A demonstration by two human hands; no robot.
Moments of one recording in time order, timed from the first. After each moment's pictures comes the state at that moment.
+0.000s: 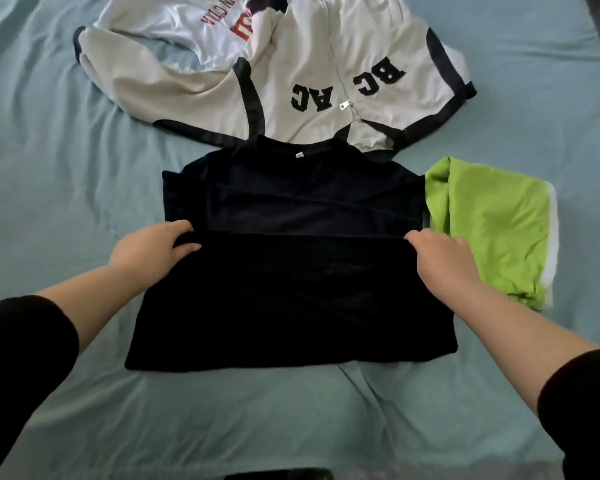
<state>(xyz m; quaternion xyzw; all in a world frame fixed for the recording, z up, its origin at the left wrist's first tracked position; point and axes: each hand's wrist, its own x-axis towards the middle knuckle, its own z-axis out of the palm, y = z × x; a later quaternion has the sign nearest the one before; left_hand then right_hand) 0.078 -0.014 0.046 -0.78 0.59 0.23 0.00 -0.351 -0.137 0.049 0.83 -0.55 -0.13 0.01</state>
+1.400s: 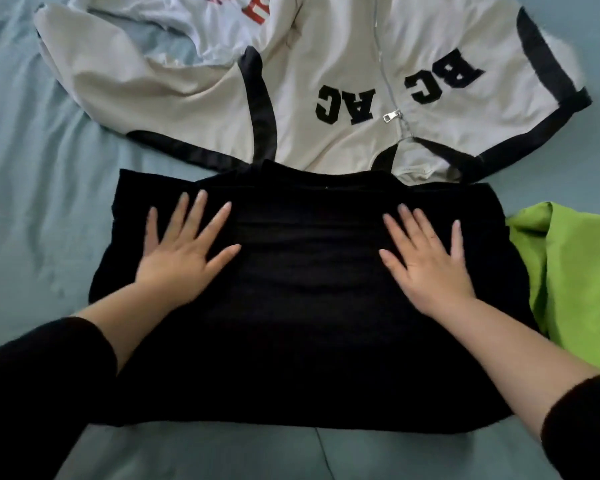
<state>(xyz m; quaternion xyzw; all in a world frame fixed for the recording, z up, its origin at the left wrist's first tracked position) 0.067 -0.114 -0.077 -0.79 0.61 0.08 0.07 -0.273 -0.241 -0.081 0.87 -0.48 -0.08 -0.05</state>
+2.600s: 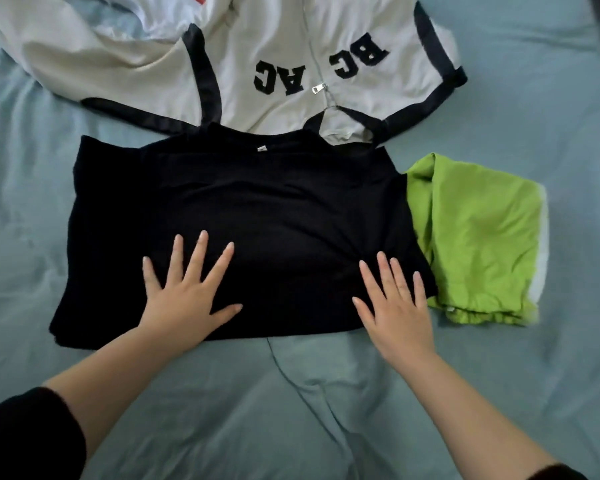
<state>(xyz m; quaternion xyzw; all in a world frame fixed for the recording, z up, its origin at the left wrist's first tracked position) -0.053 -0.004 -0.022 -0.74 0.63 0.20 0.12 -0.384 -0.075 -0.023 0.80 -0.58 -0.16 -0.06</state>
